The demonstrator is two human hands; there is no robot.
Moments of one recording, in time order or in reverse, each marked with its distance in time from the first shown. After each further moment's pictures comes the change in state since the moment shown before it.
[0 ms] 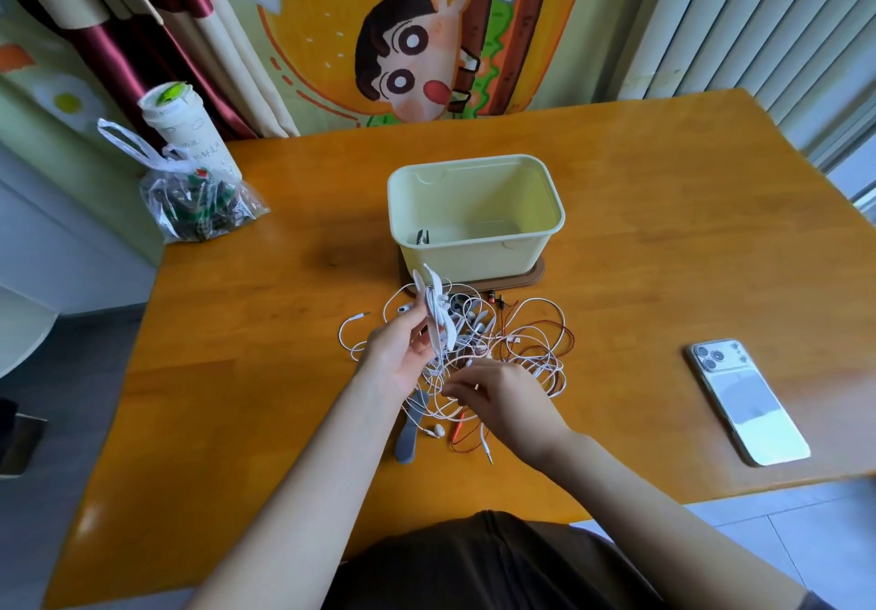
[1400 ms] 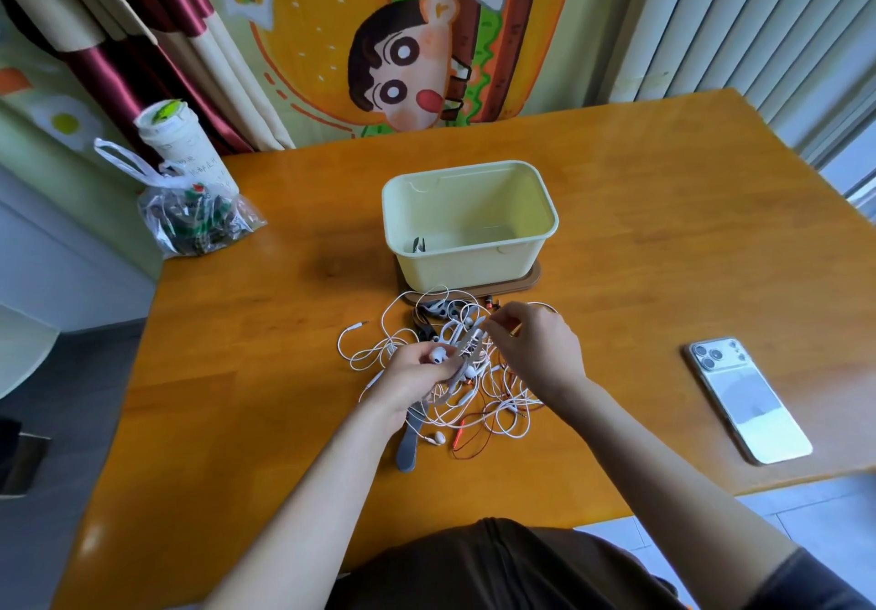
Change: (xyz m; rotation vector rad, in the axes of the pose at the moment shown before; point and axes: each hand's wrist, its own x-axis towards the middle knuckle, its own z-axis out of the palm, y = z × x) left_hand -0.002 -0.020 -0.015 0.920 -0.133 0.130; right_hand 0.035 0.018 -0.035 -0.149 0.285 0.377
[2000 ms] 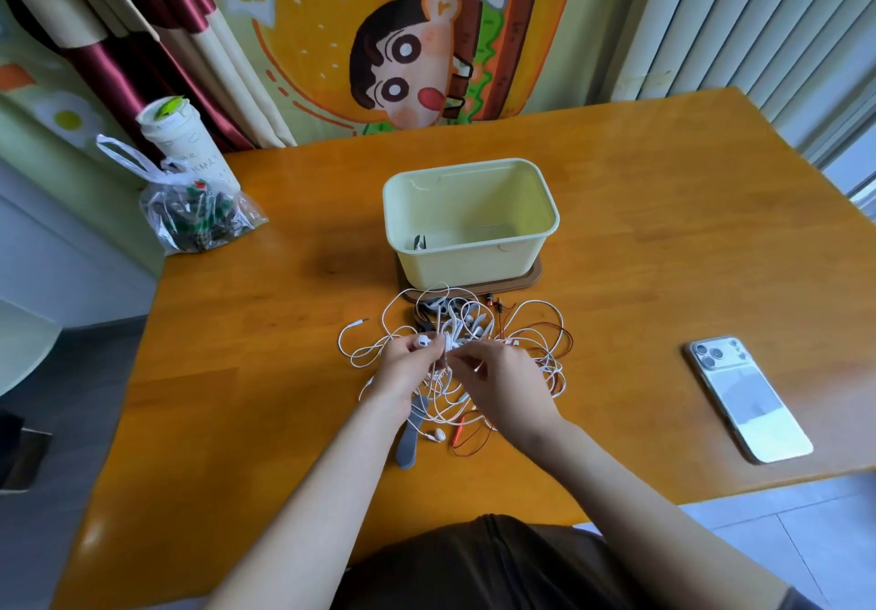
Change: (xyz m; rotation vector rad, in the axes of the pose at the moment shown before) left_hand 0.013 -0.004 0.004 -0.214 0.240 -0.062; right_hand -0.039 -0.020 0.018 0.109 -0.109 -0.198
